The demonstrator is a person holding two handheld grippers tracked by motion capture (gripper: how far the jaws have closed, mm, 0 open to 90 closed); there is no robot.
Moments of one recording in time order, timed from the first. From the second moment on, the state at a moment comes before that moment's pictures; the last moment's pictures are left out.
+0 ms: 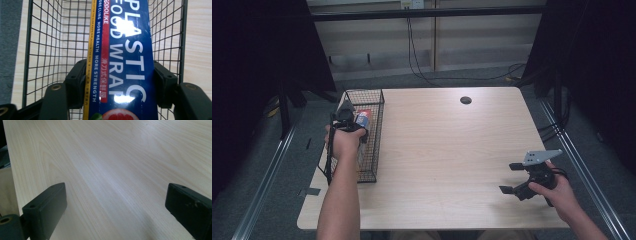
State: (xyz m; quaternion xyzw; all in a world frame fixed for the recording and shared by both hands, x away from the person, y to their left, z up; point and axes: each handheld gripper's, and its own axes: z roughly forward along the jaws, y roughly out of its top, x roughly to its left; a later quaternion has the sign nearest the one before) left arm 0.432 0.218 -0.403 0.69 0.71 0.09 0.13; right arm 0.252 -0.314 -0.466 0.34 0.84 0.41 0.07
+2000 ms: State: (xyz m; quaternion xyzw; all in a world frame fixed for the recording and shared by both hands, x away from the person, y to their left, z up) left arm 0.405 0.135 -0.353 0.73 0.61 0.05 0.29; right arm 0.249 -0.312 -0.463 0.34 0.84 0.41 0.07
